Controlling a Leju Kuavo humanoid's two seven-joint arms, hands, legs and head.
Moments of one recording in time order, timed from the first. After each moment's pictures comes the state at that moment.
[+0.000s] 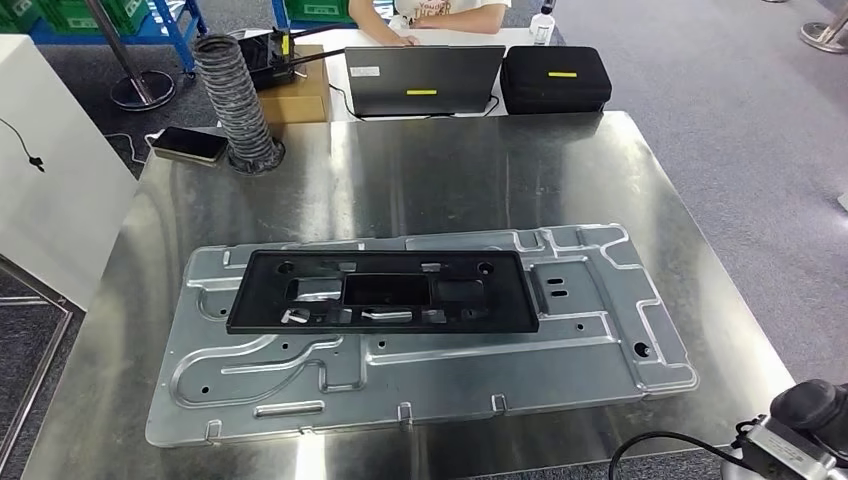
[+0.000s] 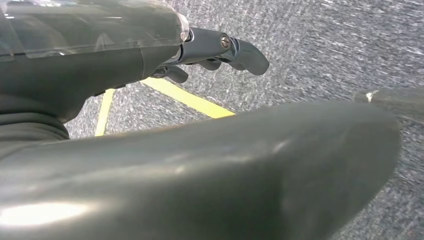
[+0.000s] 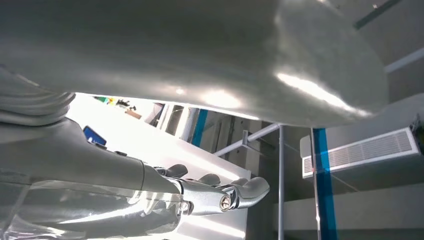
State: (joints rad) left arm -0.08 -0.09 1.41 -0.20 -0.83 -0.09 -0.22; right arm 0.11 -0.04 -0.38 -1.99 0.42 -0.69 -0.70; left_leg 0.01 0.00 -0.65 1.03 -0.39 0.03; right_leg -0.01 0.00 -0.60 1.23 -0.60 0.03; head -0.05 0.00
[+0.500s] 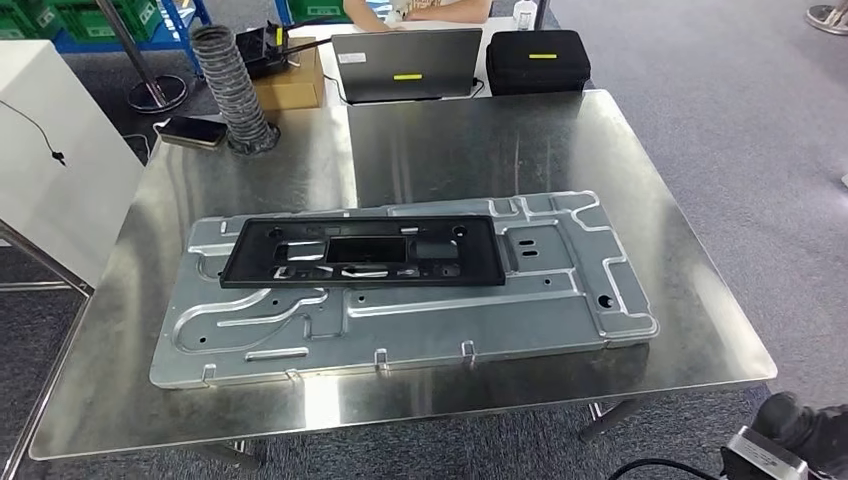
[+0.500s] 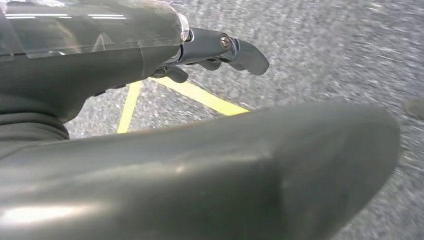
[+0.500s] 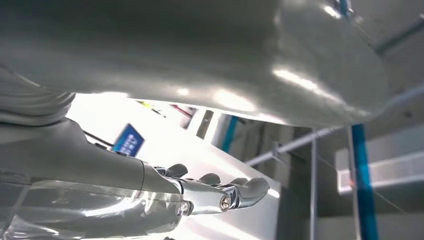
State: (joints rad) left arm -0.08 -0.09 1.41 -0.20 -0.84 -0.08 -0.20; right arm 0.20 0.02 -0.40 -1.96 0.44 -0.65 -0.70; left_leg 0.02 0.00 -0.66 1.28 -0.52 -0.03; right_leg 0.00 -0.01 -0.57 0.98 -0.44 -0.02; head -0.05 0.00
